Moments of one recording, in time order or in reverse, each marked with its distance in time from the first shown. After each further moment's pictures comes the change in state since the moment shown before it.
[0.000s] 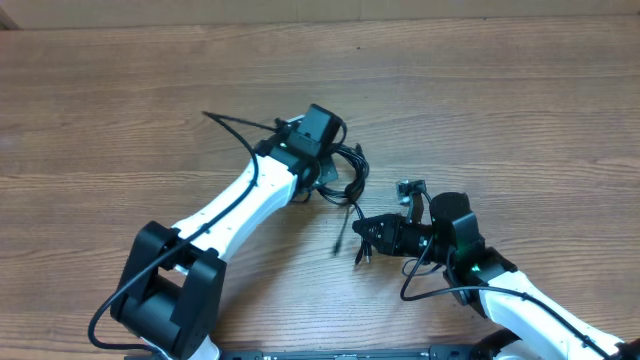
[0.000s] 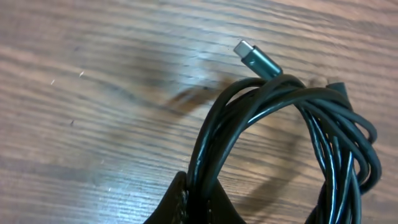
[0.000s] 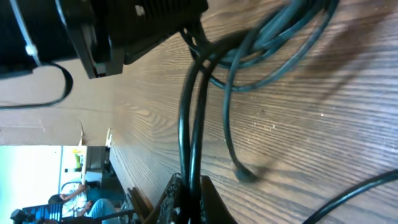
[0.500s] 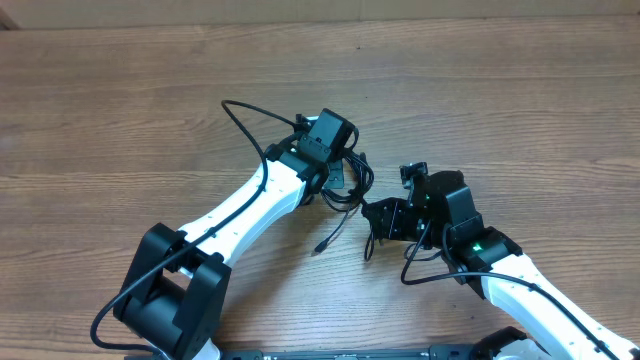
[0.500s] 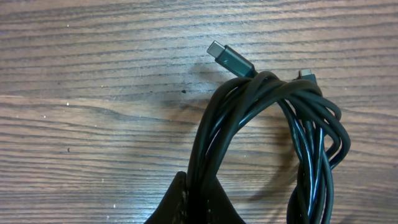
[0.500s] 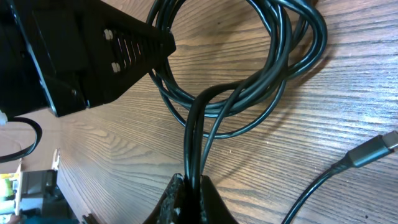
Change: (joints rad) left arm -0.035 0.000 0.000 0.023 -0.039 0.162; right arm 0.000 -0.002 0.181 -0.322 0.185 -0.127
